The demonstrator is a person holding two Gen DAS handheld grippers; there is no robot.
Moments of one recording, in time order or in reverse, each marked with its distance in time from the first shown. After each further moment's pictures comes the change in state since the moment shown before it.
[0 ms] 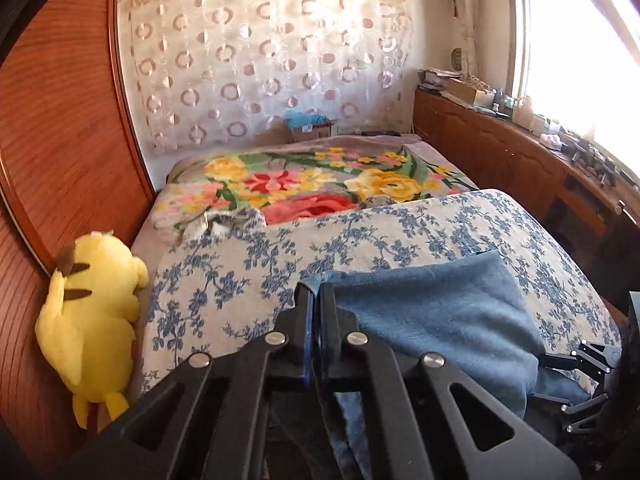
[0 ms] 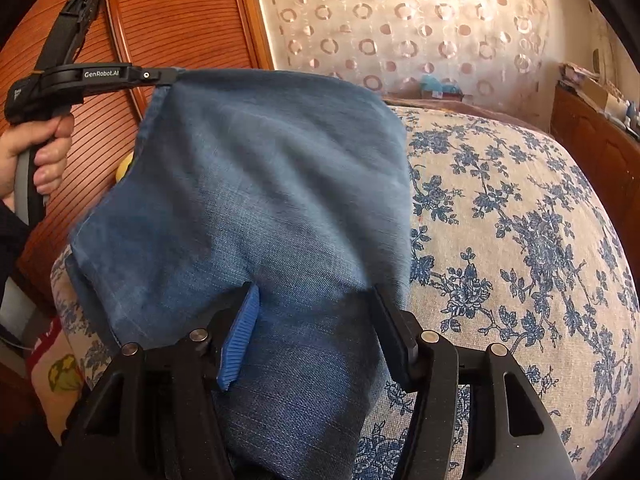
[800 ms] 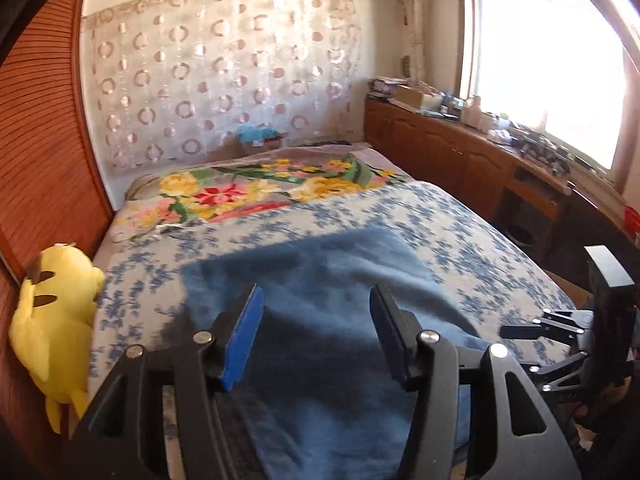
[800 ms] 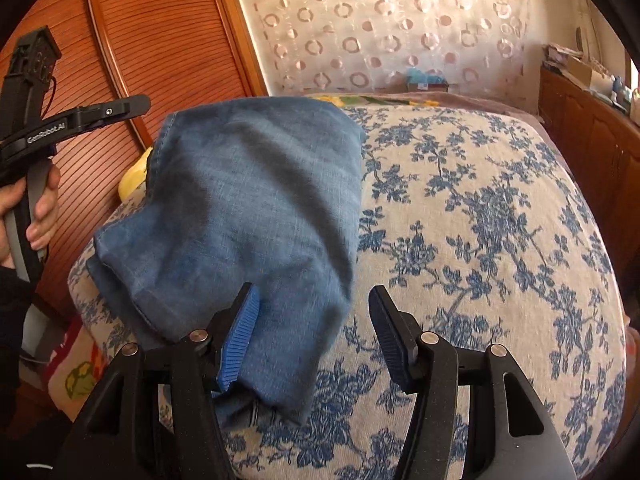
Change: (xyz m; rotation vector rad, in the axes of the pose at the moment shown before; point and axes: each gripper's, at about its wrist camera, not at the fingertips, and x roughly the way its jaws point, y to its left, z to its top) left arm -0.041 -0.081 -0.040 0.084 -0.055 -0.166; right arm -0.045 -0.018 -0.013 0.076 0.009 0.000
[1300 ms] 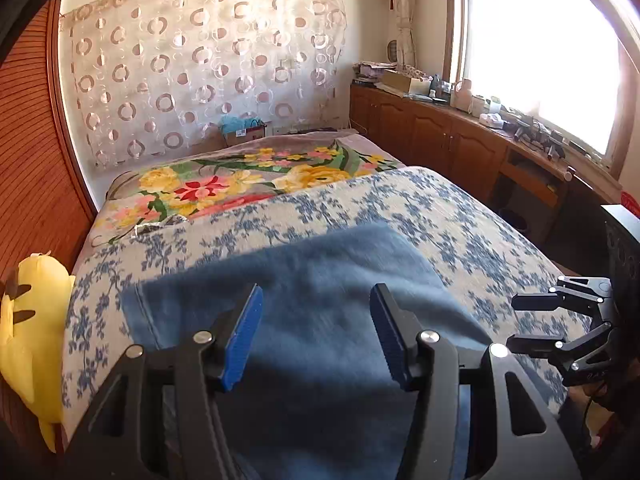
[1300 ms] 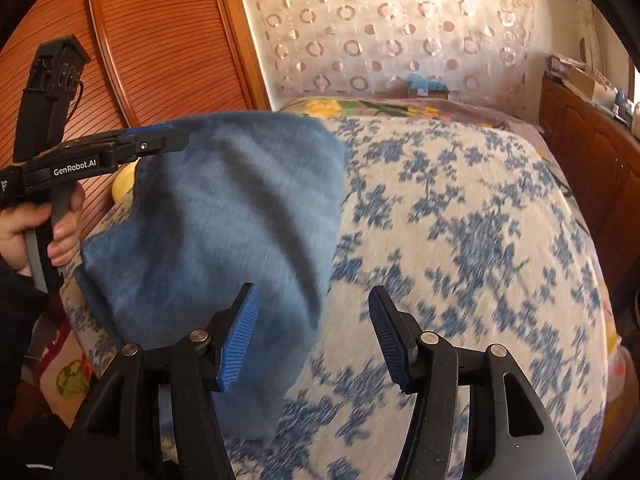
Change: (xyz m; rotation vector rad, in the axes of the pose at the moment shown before) left arm 0.054 0.002 0.020 0.028 0.034 -0.024; right arm 0.005 -0.019 0.027 -0.035 -0.012 -0.017
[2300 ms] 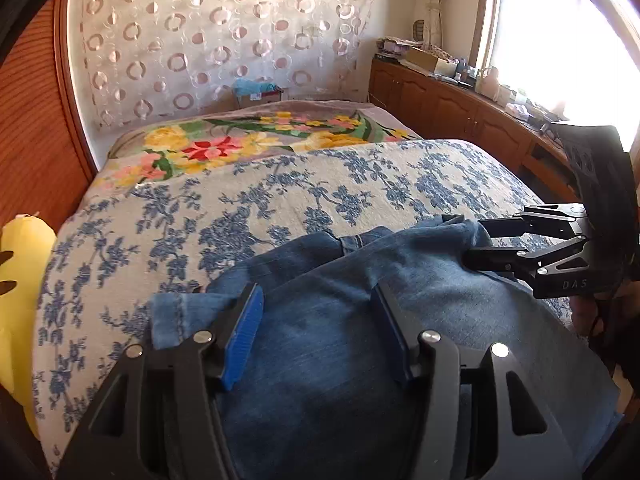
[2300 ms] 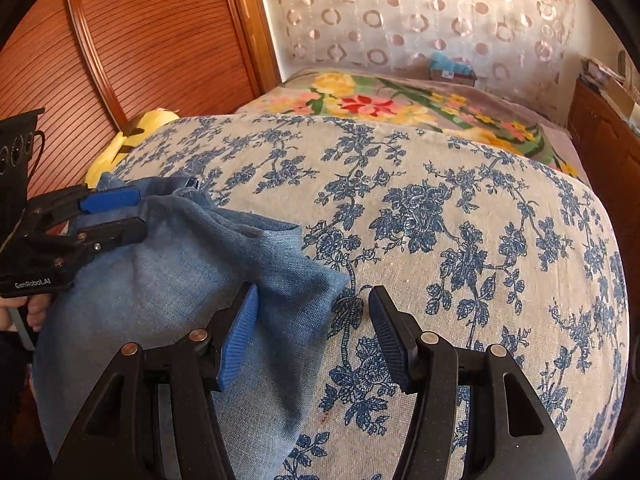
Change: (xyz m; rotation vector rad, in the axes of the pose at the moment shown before) left arm 0.066 0.057 -0.024 -0.079 0.093 0.017; right arm 0.125 -0.024 0.095 -0.071 0.138 0.033
